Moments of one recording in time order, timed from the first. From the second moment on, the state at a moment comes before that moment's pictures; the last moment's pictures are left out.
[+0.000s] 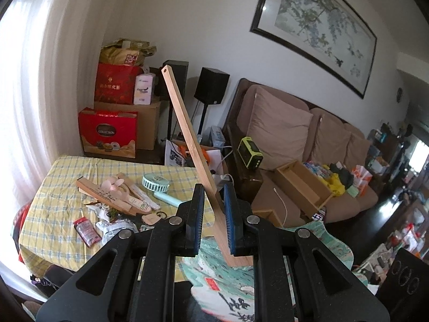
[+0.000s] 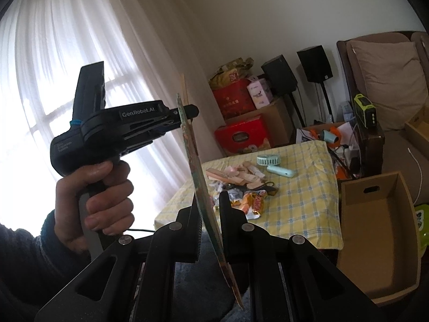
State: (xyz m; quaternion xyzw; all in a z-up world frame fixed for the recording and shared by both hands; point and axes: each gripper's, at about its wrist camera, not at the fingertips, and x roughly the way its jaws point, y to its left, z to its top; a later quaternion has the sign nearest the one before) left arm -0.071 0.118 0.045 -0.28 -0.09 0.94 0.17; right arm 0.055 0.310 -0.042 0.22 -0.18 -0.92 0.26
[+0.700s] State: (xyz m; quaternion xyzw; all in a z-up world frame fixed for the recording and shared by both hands) left arm -0.082 0.167 0.047 -0.28 -0.07 0.94 0.20; right arm 0.060 0.347 -0.044 0.22 -0.20 -0.93 0.23
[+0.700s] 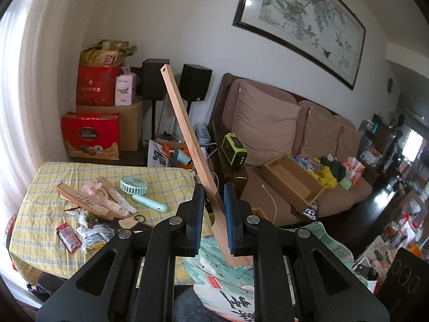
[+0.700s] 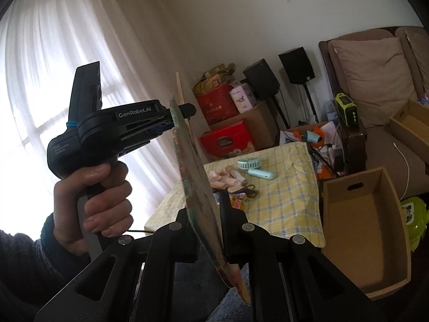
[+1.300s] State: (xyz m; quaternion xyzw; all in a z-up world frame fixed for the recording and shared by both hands) left arm -0.088 0.203 0.043 -0.29 -0.06 0.93 0.22; right arm 0.062 0.374 -0.049 0.23 -0.22 -0.93 0.20
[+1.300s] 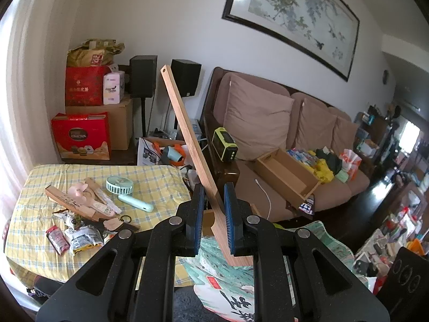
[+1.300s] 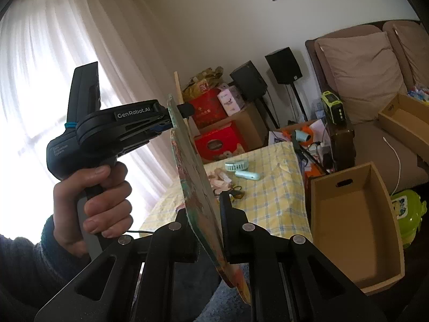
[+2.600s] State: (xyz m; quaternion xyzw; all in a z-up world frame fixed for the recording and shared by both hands) left arm -0.108 0.276 0.010 -0.32 -0.02 0.91 0.27; right arm 0.063 0.432 -0.082 0.25 -0.26 -0.92 0.14
